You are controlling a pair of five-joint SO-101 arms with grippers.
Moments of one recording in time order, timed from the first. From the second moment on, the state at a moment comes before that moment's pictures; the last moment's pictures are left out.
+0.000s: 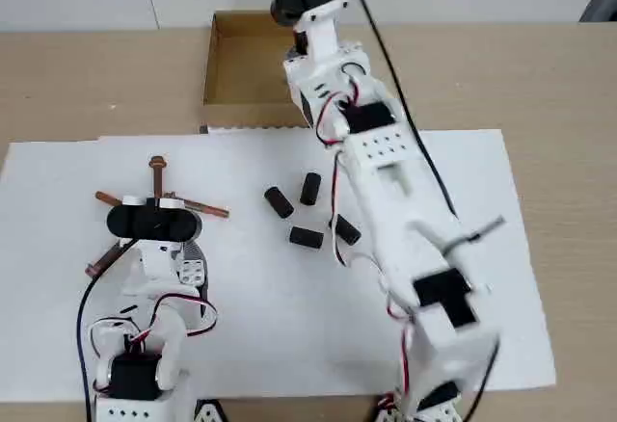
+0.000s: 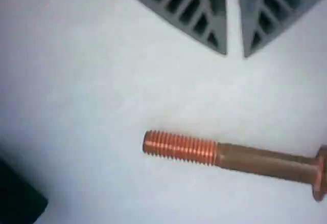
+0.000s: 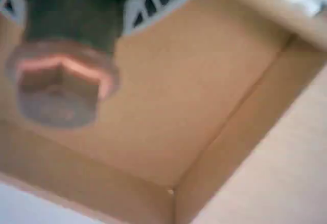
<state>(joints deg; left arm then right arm) -1.0 -103.5 92.6 61.5 3.8 -21.4 18.5 -12.0 26.0 3.8</state>
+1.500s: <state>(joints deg) -1.0 -103.5 93.4 61.5 3.9 -20.7 15.7 -33.8 73.3 4.4</state>
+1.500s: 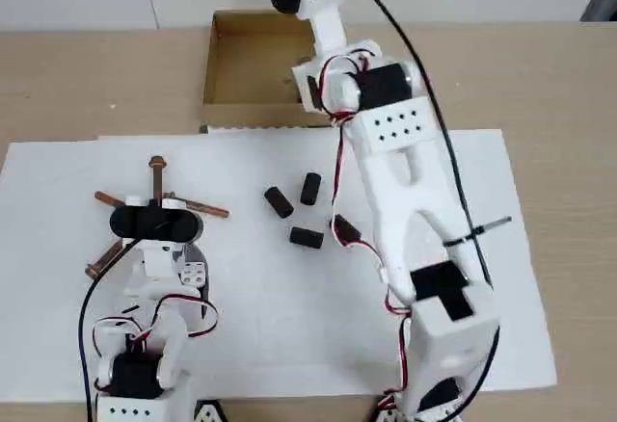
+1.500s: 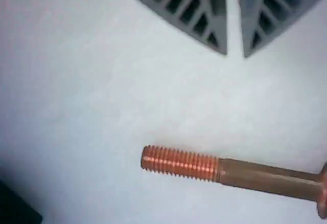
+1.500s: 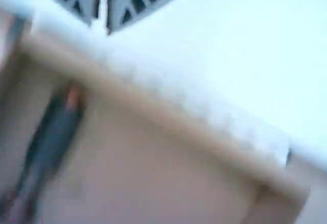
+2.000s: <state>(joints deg) -1.0 -103.5 93.4 61.5 3.9 -24.7 8.0 -25.9 96.8 9.5</state>
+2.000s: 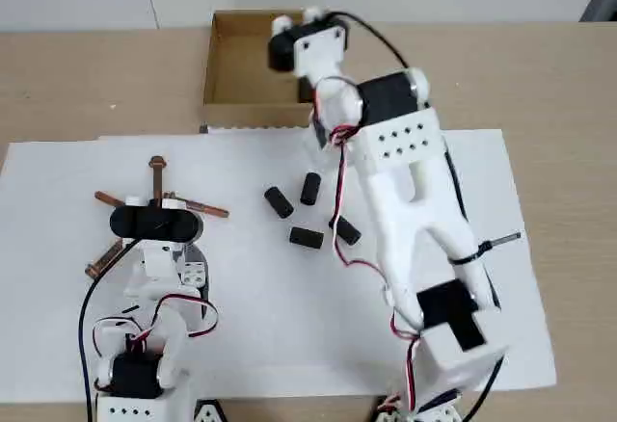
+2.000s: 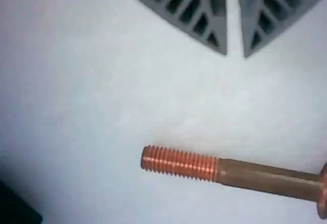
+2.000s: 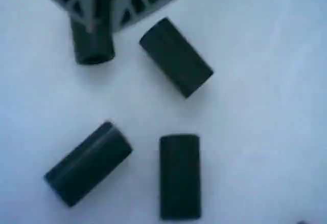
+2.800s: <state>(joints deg) -1.0 -103.5 93.4 61.5 3.9 -23.5 -0.5 11.1 79.1 26.8</state>
